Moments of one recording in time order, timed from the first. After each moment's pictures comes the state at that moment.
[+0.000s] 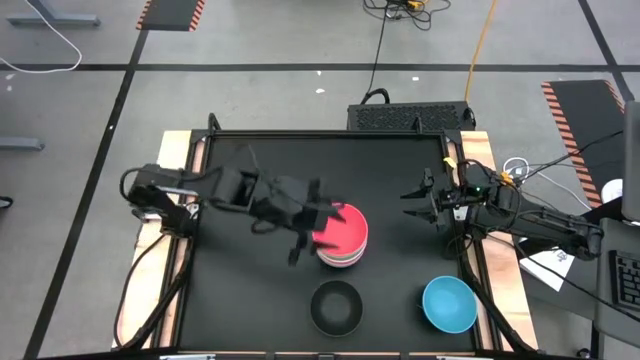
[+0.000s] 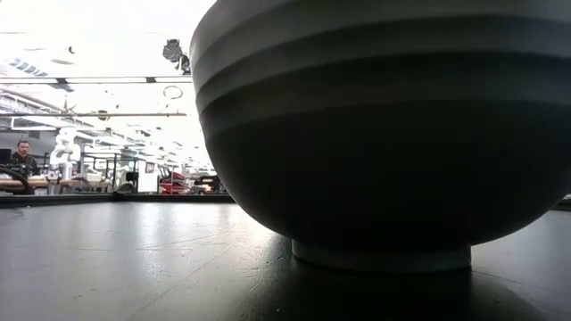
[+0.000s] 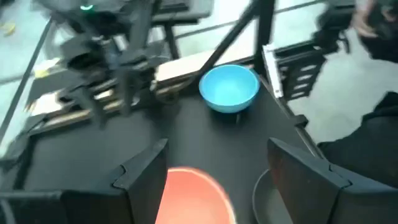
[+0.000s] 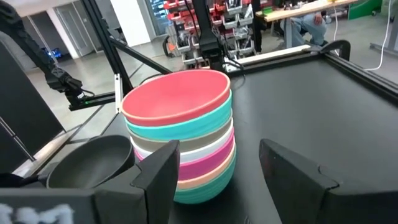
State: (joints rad) left arm -0.20 1.72 1.96 -0.76 -0.01 0.13; right arm -0.38 0.31 0.28 -0.15 -0.48 0.17
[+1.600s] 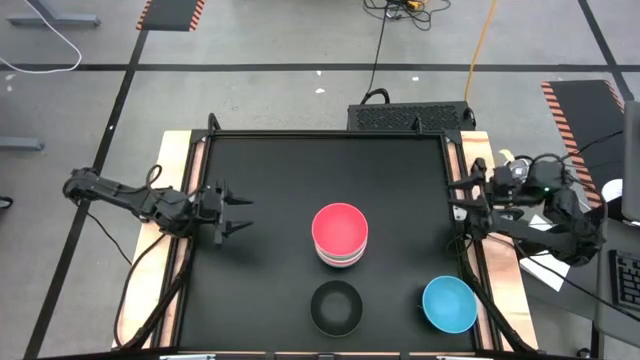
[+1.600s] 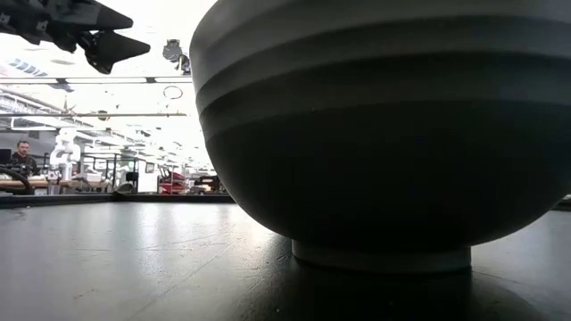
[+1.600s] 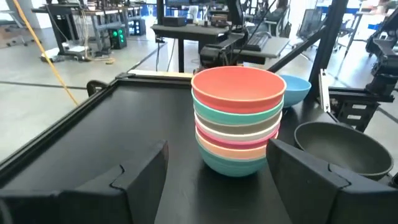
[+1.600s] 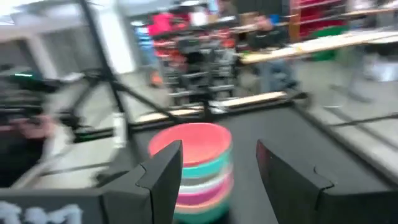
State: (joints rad) left arm -0.29 0.40 0.33 -0.07 -0.34 -0.09; right arm -0.38 0.08 0.70 -0.67 -0.38 0.17
